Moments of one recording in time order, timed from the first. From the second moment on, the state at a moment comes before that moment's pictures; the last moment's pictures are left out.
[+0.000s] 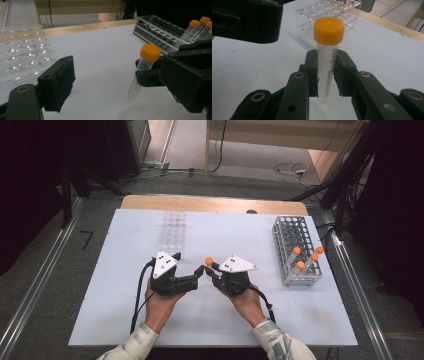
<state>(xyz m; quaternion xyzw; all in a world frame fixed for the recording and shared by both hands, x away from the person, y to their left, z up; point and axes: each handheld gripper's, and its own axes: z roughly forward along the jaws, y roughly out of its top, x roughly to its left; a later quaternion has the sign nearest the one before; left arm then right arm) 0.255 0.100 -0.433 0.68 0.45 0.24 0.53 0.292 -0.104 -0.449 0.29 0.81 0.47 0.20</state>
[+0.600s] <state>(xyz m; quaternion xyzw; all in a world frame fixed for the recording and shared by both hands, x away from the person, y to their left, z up) 0.257 0.086 -0.436 0.70 0.40 0.23 0.54 0.285 -0.092 -0.448 0.27 0.82 0.47 0.18</state>
